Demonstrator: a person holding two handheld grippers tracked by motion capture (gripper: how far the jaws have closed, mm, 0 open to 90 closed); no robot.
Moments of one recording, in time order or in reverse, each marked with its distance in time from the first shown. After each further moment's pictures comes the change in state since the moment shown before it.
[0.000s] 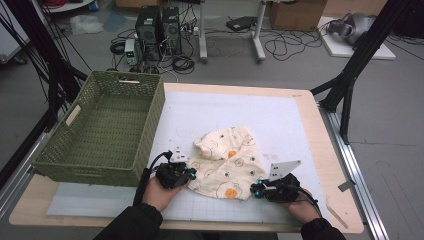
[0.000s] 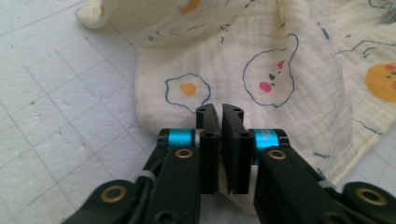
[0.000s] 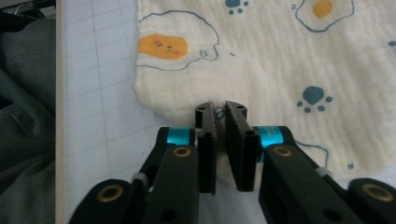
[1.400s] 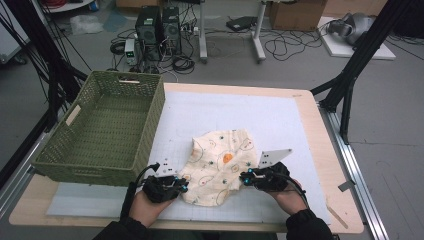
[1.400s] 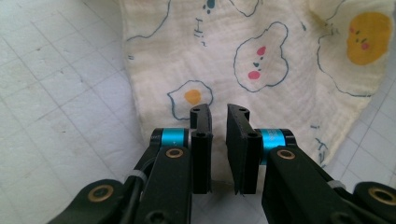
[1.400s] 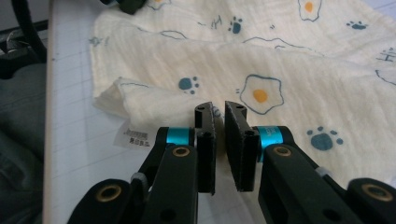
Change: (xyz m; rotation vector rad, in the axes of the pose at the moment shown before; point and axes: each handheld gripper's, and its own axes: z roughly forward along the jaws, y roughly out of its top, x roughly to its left) left arm -0.009 -0.032 -0.029 -0.032 -0.022 -0.007; right arm -0.004 0.039 0.009 -0.061 -0.035 0.015
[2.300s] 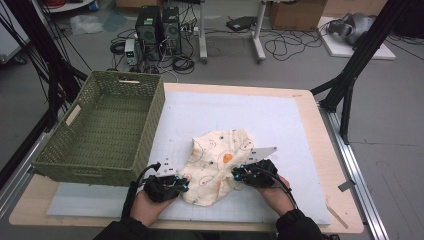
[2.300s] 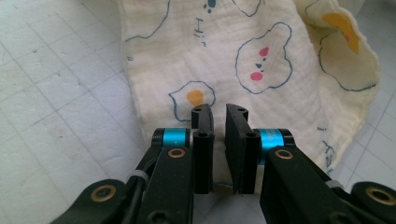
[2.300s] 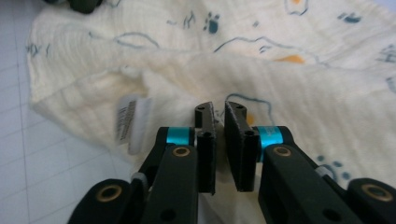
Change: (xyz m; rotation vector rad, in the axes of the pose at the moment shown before) left arm 0.000 0.000 0.002 -0.011 -0.002 0.003; right arm -0.001 0.012 0.035 0.058 -0.092 0.039
